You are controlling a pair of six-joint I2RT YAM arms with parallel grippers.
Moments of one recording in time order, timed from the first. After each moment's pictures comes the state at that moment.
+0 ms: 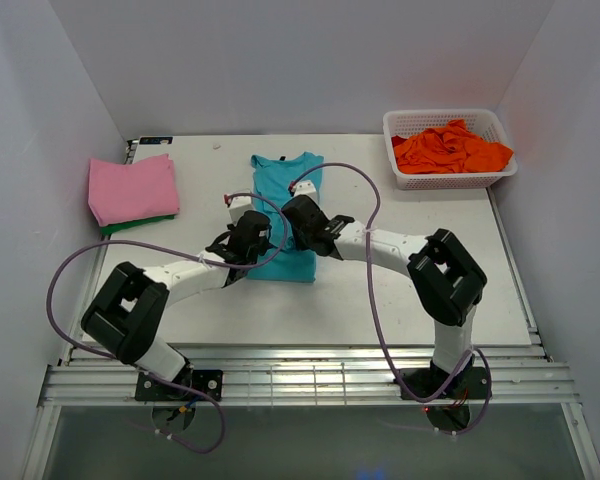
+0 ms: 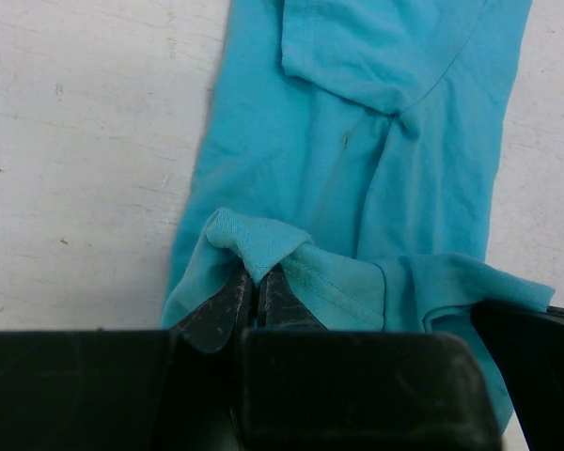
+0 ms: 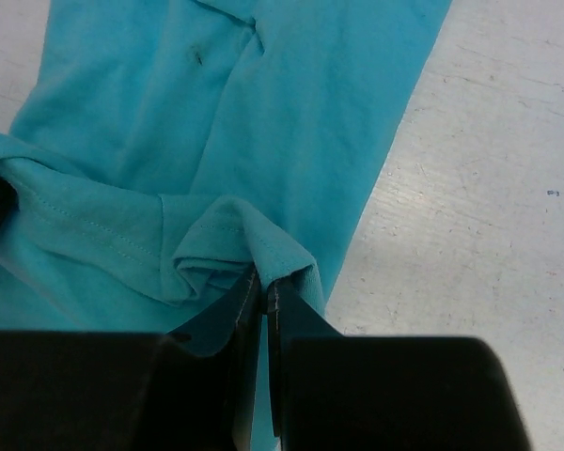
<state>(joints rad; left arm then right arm) -0.62 1.52 0.77 0.13 -0.50 -0.62 0.88 1.88 1.32 -0.25 0.38 0.40</state>
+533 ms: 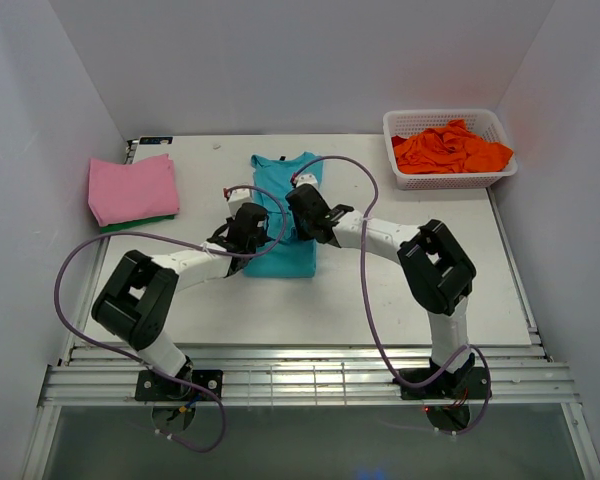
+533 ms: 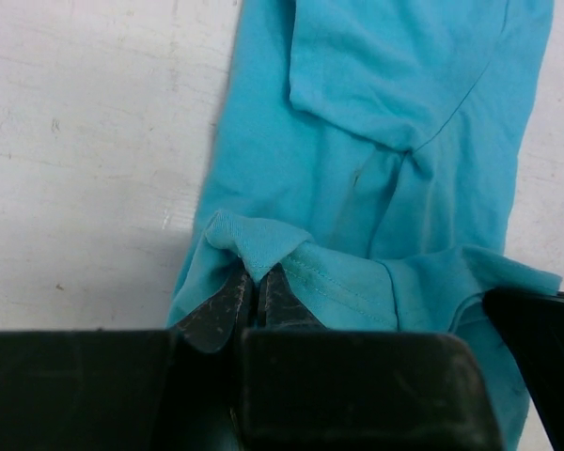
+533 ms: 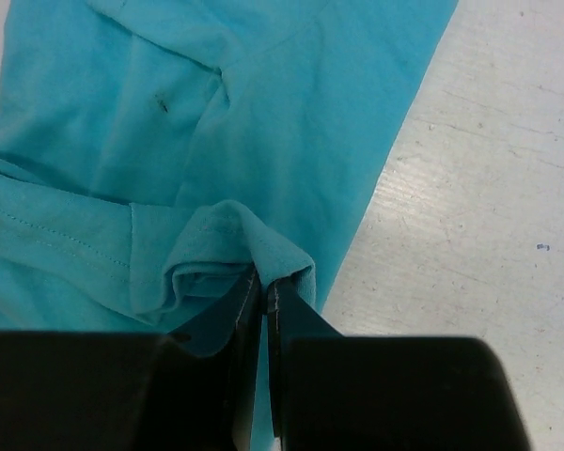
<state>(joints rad) -0.55 1.62 0.82 0.15 -0.46 -0.59 0.81 1.98 1.41 -0.26 0.32 0.35</state>
